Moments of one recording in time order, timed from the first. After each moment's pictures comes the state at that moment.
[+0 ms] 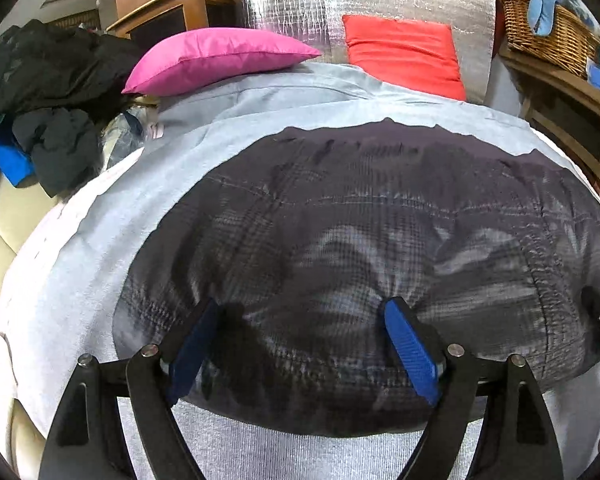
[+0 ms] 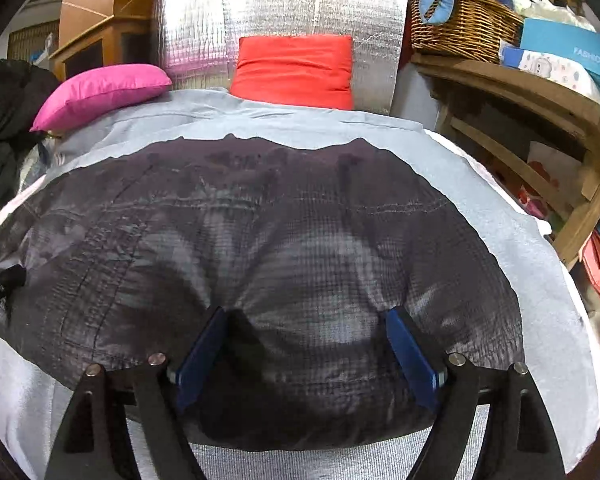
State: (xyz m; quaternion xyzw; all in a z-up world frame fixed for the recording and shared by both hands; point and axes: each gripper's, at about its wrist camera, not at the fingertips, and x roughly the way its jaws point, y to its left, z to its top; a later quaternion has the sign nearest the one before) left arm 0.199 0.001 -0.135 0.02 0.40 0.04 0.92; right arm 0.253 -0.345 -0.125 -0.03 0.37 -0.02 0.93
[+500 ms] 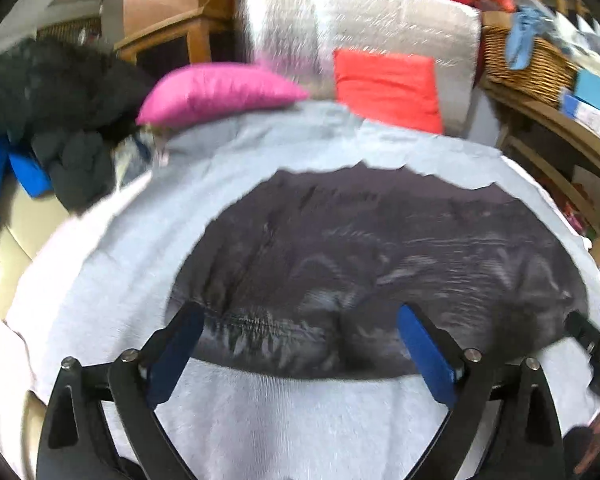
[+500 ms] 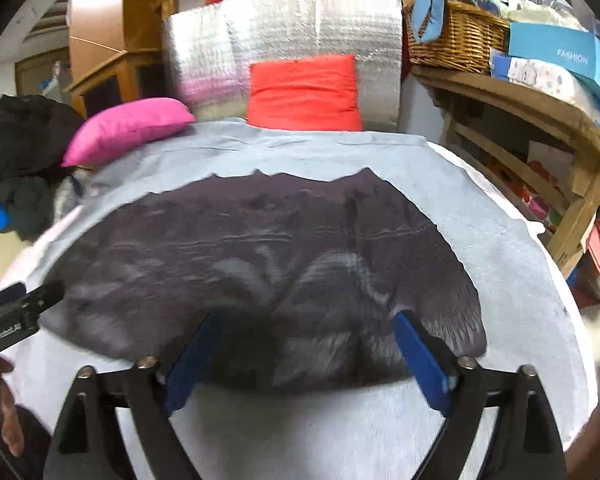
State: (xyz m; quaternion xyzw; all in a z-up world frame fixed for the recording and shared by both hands) left arm 0.127 -0.009 -0.058 0.01 0.35 0.01 0.94; right arm 0.196 -0.345 -0.056 0.02 0.35 0.02 0.94
